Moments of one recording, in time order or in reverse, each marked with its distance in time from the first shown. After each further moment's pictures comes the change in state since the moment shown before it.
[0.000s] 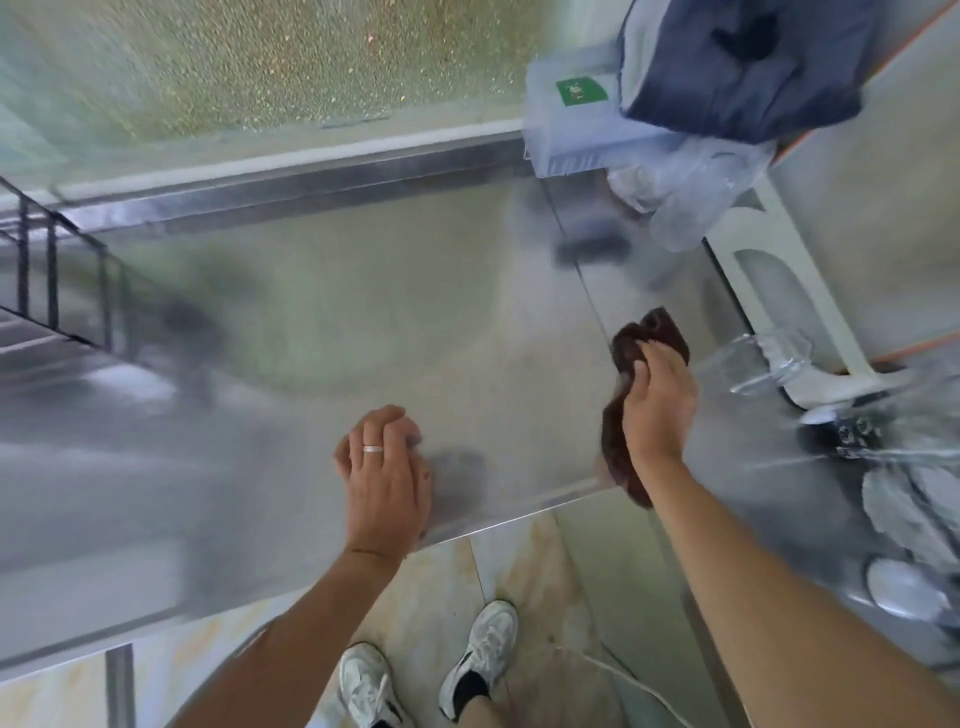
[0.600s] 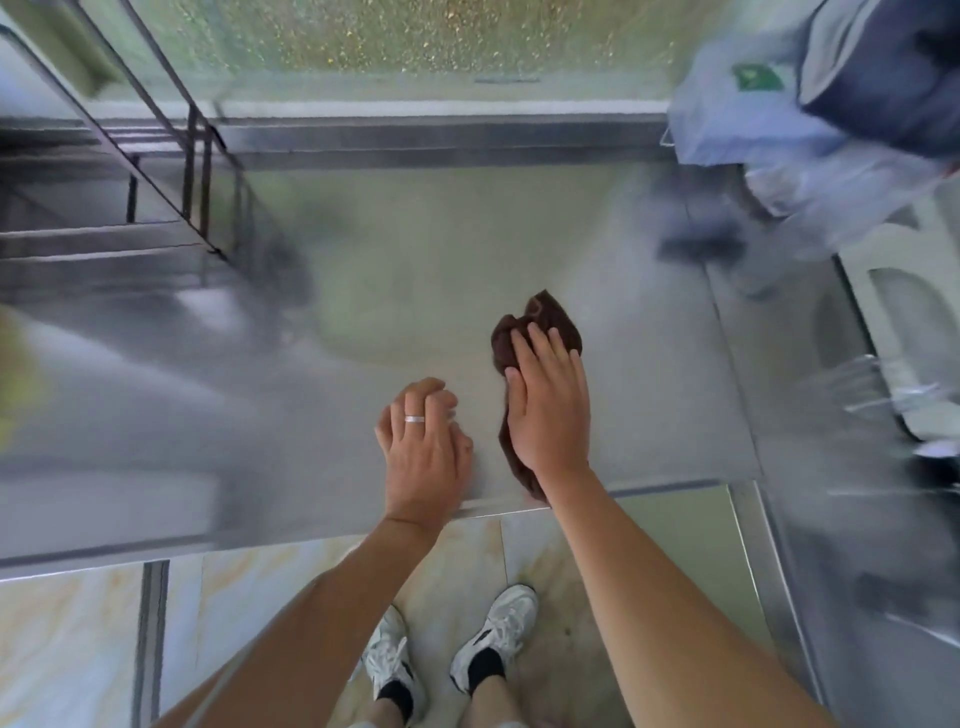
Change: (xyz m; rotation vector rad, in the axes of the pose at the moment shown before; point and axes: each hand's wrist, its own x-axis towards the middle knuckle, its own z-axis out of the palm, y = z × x) left_hand -0.022 -0.069 -0.030 -0.039 0.047 -0.115; right_hand -0.140 -0.160 0.099 -0.165 -0.342 -0.514
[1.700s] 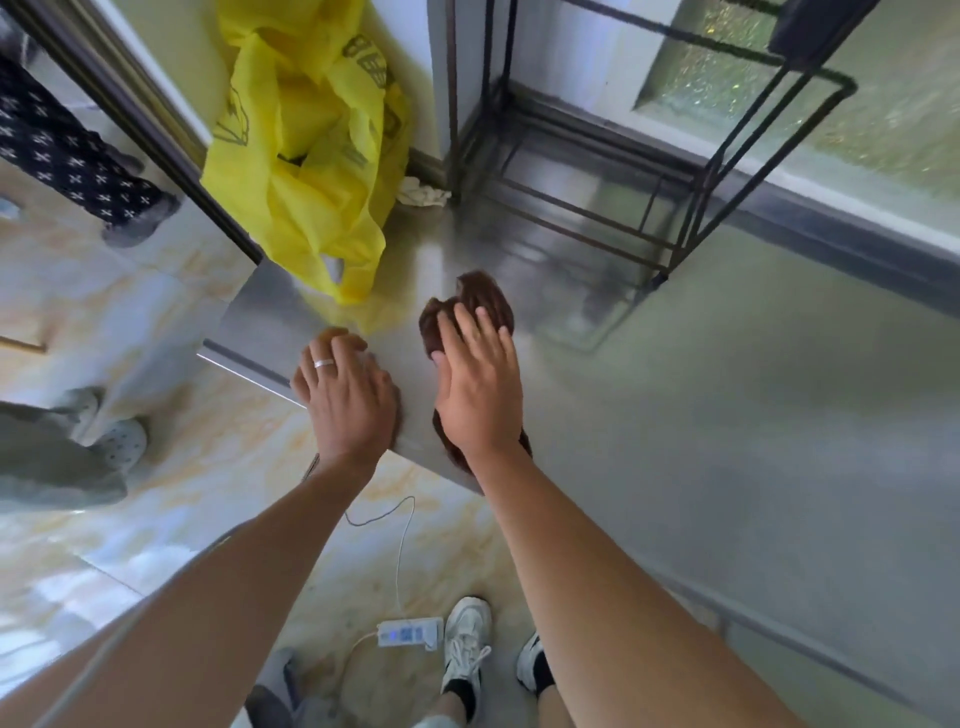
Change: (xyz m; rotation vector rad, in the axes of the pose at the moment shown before) left_hand -0.051 -0.365 -0.246 0.204 0.433 -0.666; right_hand -0.037 -0.448 0.152 0.262 -0.186 -0.577
